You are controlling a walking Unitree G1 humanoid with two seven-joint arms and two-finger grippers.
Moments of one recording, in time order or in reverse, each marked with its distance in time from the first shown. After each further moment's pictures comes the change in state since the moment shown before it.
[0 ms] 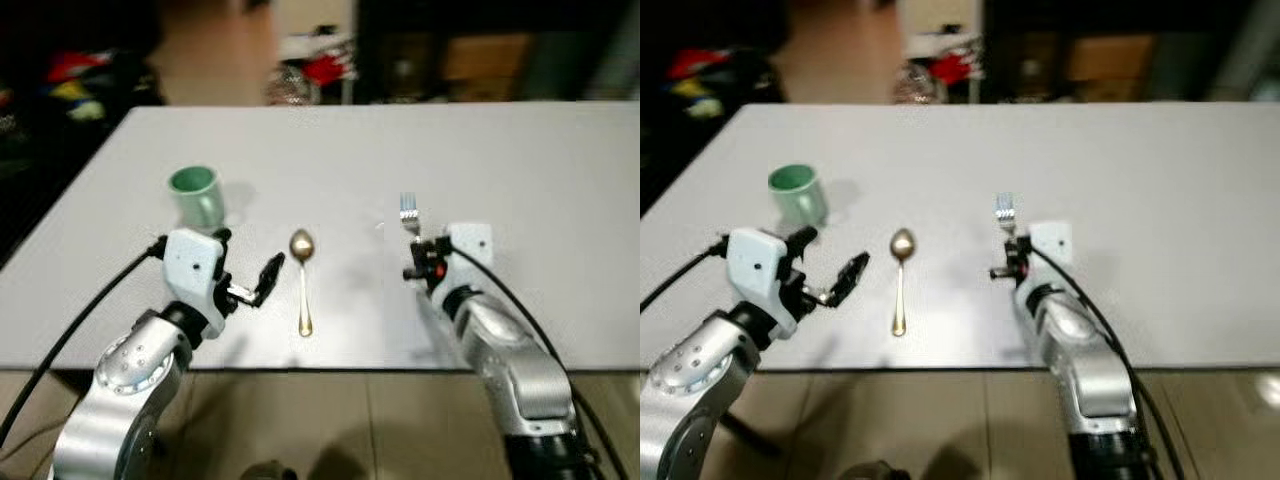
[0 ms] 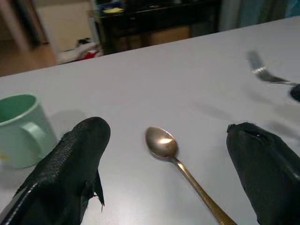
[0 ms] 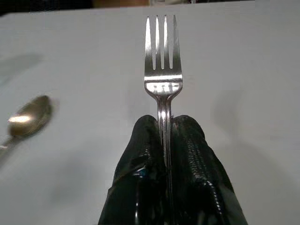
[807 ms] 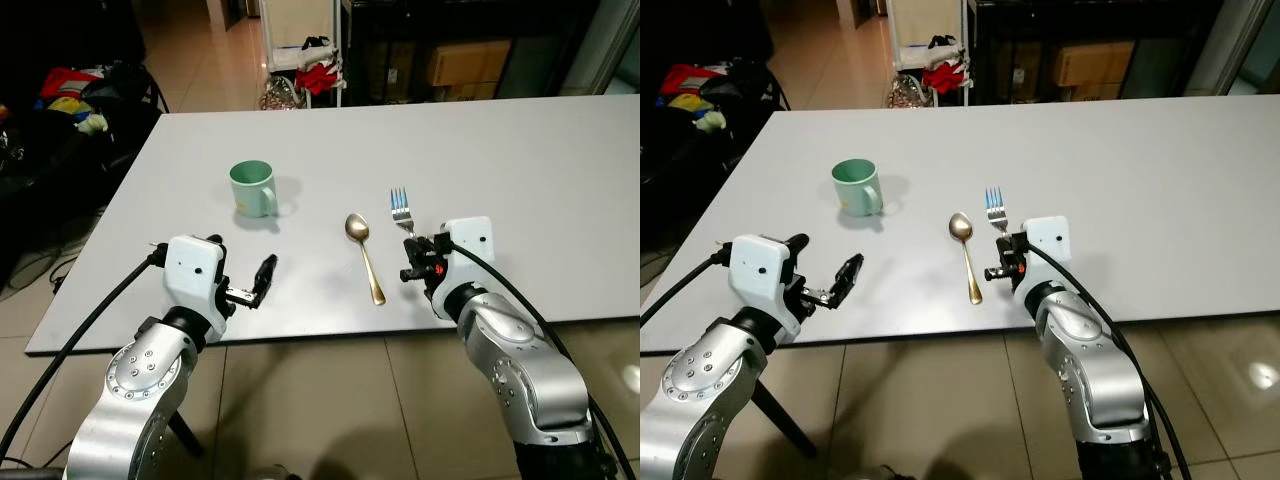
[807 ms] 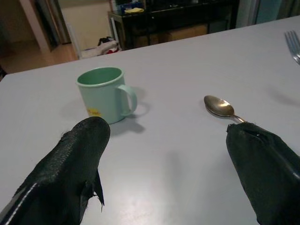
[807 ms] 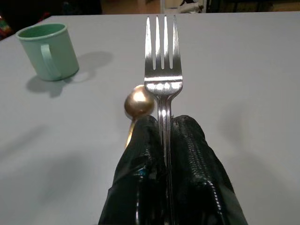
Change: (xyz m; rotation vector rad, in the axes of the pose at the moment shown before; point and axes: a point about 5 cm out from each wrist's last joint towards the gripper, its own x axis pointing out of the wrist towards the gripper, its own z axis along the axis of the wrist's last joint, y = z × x) left arm 0.002 0.001 -0.010 -0.007 0.026 0.114; right arm -0.013 -0.005 0.014 -0.053 0.010 0.032
